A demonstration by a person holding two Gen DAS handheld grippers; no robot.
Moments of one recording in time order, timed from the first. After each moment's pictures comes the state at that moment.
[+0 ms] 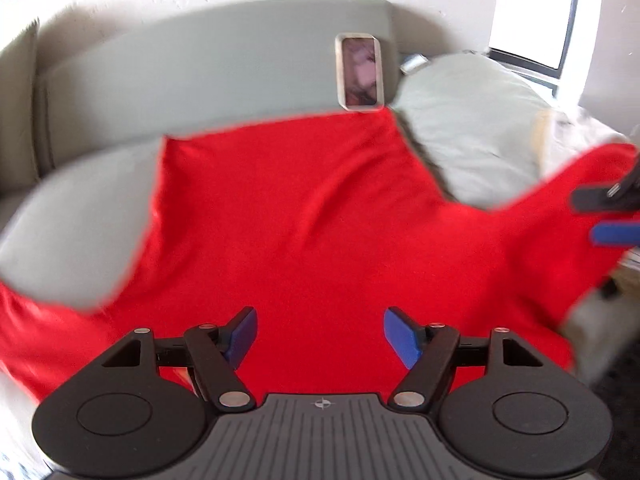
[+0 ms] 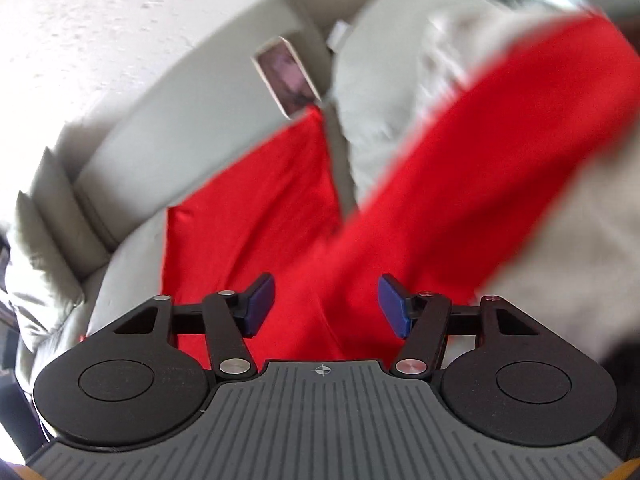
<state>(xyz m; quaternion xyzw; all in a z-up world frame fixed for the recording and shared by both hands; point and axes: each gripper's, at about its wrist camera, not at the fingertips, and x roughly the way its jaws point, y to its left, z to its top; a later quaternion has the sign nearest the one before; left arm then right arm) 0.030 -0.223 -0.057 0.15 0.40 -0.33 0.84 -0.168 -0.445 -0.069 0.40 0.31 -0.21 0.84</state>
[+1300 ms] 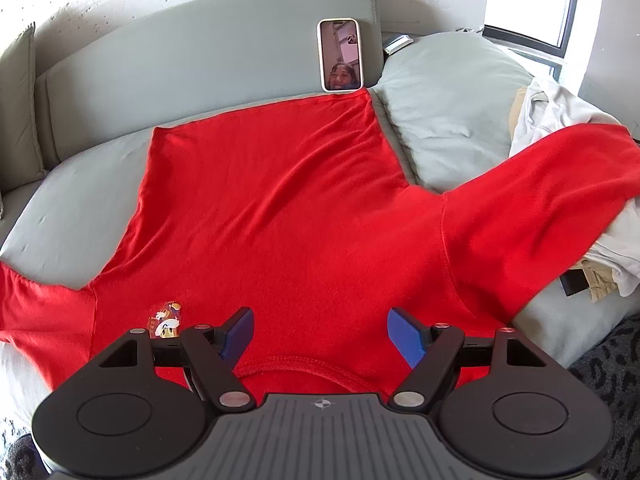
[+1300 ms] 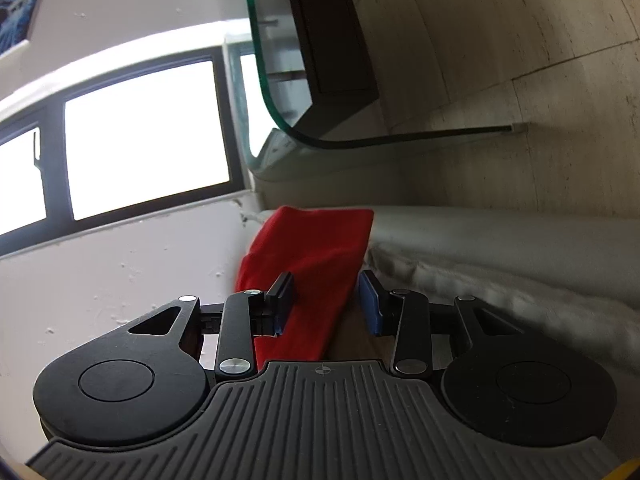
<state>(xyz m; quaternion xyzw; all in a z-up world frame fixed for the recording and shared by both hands) -0.004 -0.264 -0.032 0.17 0.41 -0.29 0.85 -0.315 -0.691 -0.197 0.77 -0.11 -0.27 0.57</state>
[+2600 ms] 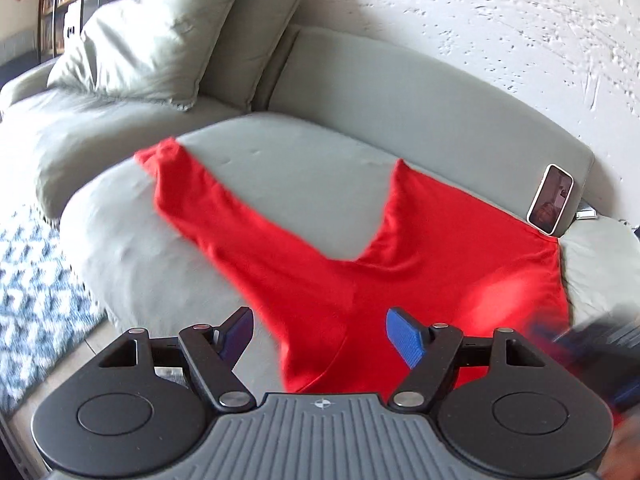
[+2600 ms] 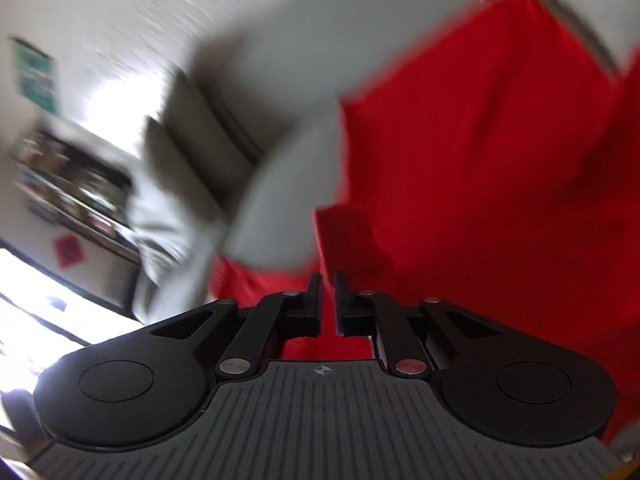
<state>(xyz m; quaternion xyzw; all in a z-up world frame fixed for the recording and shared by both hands) 0.040 -0.038 -0.014 -0.07 0.38 -0.09 0.92 -0.028 -0.297 -0.117 0.45 0.35 0.04 0.82</state>
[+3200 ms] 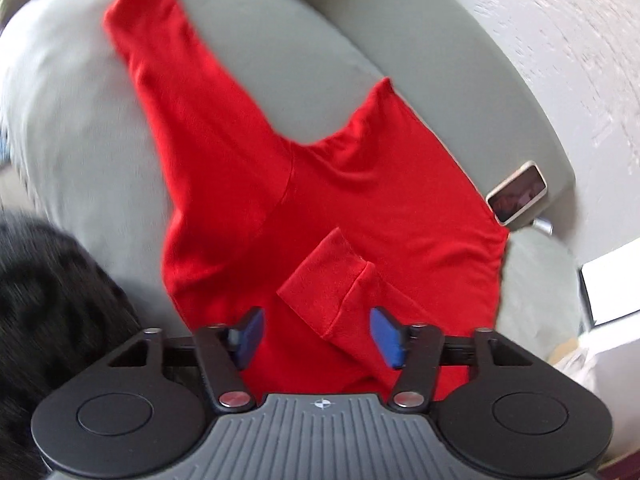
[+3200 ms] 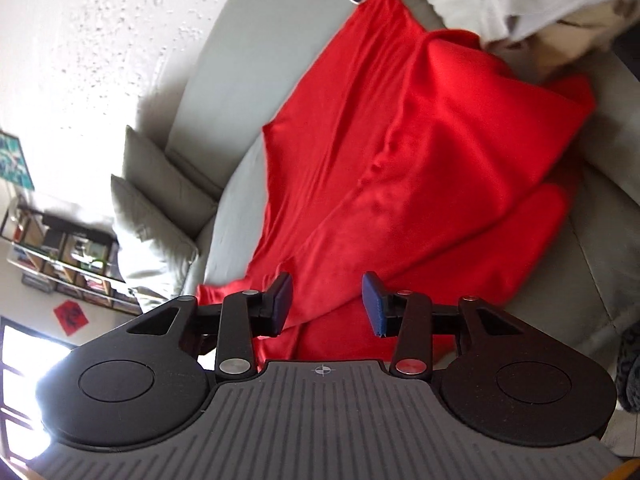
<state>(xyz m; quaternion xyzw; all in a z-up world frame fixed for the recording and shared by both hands) 0.061 -0.061 -0.087 -0.27 0.51 -0.12 0.81 -0.147 -0.386 -0.133 0.53 0.30 -0.02 0.79</state>
